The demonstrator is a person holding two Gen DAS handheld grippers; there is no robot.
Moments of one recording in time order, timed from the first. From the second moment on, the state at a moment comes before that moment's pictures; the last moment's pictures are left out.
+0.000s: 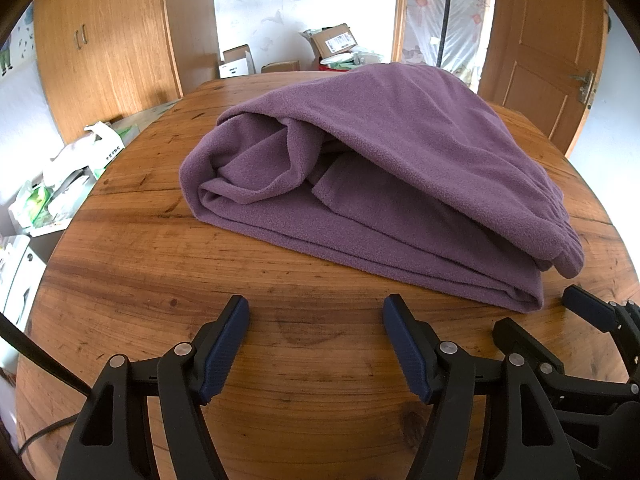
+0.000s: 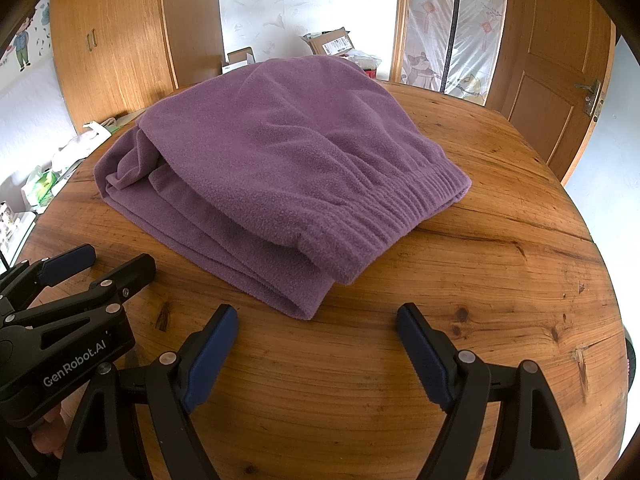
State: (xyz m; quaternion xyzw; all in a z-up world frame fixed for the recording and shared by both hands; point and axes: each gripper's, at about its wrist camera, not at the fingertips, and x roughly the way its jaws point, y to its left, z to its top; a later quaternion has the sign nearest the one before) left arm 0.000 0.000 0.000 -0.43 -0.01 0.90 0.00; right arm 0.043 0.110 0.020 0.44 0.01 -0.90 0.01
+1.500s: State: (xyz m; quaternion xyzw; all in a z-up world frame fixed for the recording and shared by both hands) left arm 0.014 0.005 0.007 -0.42 0.00 0.91 0.07; right arm 0.047 0.116 0.022 0.43 -0.01 -0.90 0.02
